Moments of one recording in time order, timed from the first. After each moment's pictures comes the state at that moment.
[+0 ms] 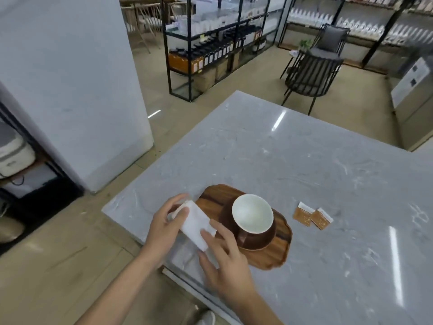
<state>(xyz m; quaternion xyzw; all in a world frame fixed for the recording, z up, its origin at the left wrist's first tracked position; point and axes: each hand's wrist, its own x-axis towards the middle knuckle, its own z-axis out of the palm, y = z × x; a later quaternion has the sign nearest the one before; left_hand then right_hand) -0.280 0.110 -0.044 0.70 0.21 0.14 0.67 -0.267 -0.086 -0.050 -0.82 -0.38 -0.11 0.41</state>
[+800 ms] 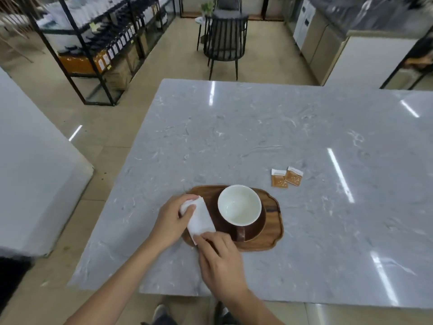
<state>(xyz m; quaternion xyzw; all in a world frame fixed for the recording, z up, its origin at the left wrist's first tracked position) -0.166 0.140 -0.057 0.89 -0.06 0.00 0.45 -0.264 -0.026 -0.099 -0.92 -0.17 -0.20 0.28</state>
